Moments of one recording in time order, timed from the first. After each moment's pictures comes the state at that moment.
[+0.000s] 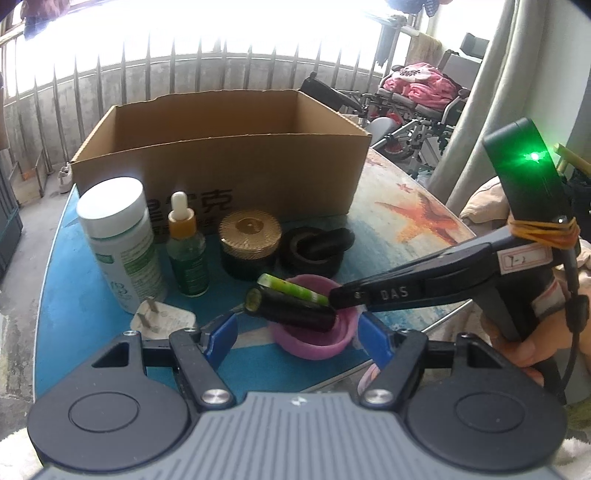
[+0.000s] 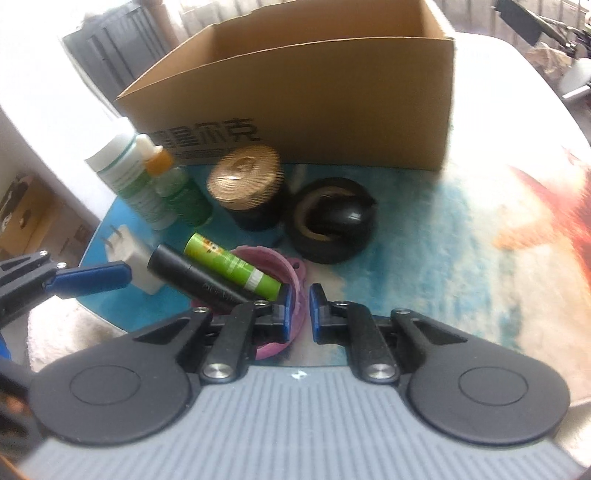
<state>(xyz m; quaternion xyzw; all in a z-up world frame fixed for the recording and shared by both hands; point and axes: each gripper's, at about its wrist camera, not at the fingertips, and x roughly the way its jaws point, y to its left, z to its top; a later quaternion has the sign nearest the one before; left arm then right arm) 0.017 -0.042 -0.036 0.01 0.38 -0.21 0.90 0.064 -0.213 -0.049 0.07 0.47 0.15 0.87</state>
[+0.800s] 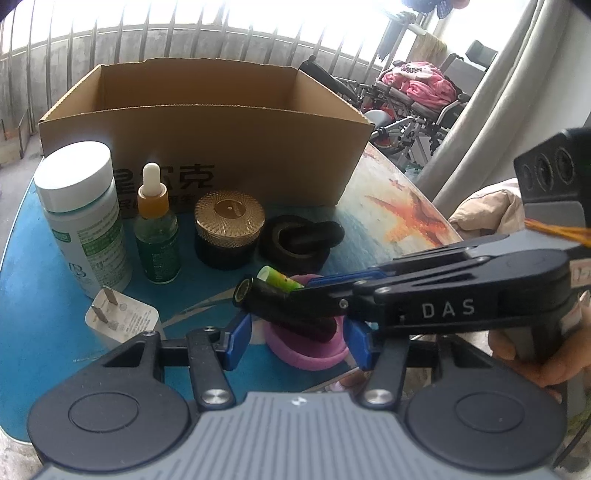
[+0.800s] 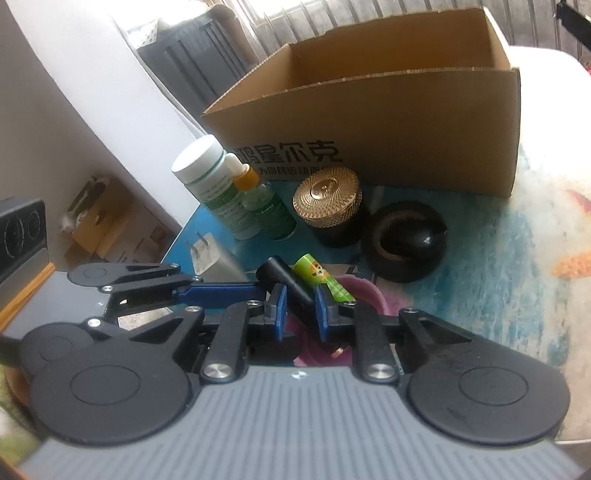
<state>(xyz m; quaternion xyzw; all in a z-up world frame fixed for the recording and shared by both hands) 0.046 -0.048 -0.056 -0.04 0.42 -0.23 0.88 0.069 -0.211 -0.036 0.11 0.44 0.29 0.84</state>
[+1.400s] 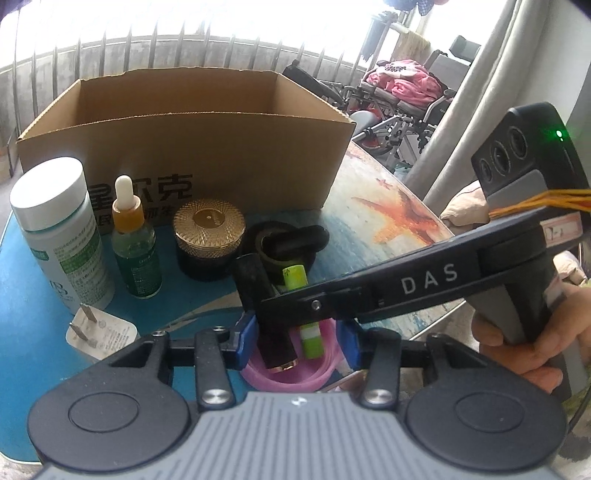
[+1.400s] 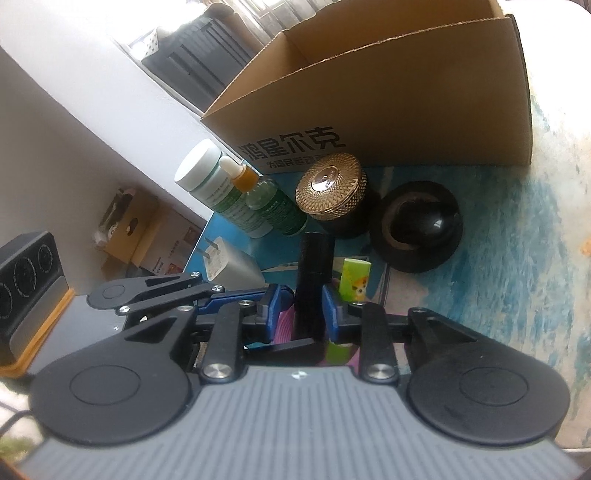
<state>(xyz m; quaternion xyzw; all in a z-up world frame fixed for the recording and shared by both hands) 0.046 -0.059 -0.059 -0.02 0.40 -0.25 0.88 0.087 -0.224 -0.051 0.18 0.47 0.32 0.80</state>
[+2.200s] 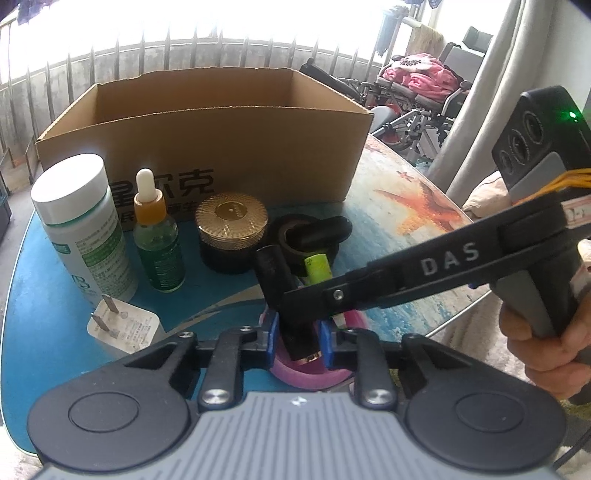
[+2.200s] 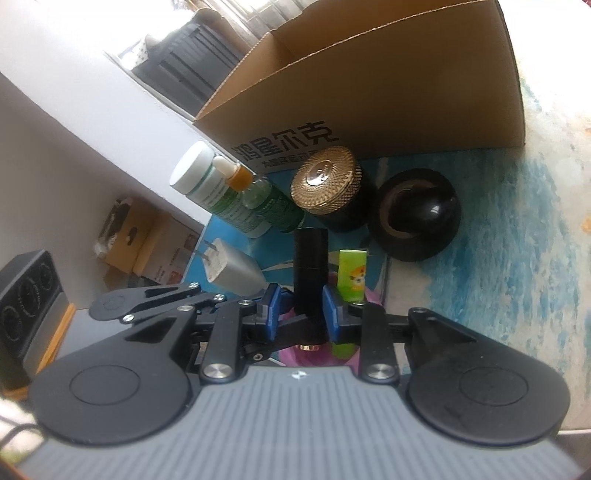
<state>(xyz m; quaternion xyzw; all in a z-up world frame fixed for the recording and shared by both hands) 0.039 -0.059 -0.061 0.00 0.40 -0.22 0.89 0.083 -0.224 -0.054 0.20 0.48 0.30 0.80</state>
